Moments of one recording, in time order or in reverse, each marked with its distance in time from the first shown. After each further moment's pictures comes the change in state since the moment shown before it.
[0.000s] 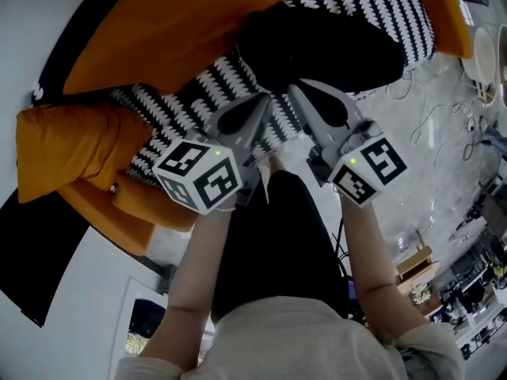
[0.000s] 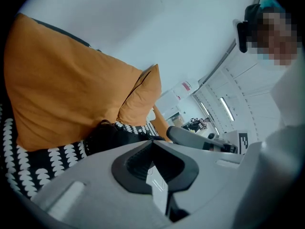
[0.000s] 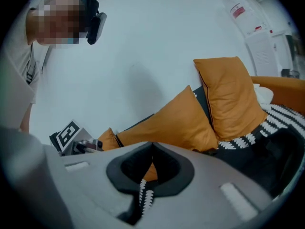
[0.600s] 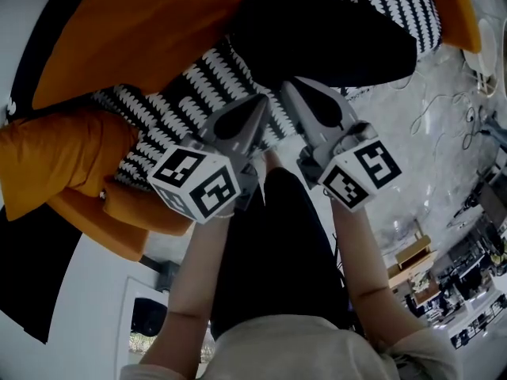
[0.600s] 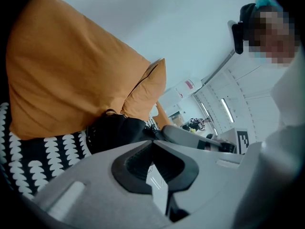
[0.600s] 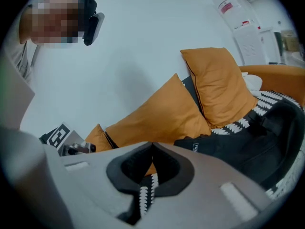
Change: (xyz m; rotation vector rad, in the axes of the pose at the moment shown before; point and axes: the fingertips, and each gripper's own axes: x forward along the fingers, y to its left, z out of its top) left arm 0.017 0.044 -0.042 -0.046 0.017 -0.014; right arm 0.027 -0.028 -0.059 0.076 0.027 -0.097
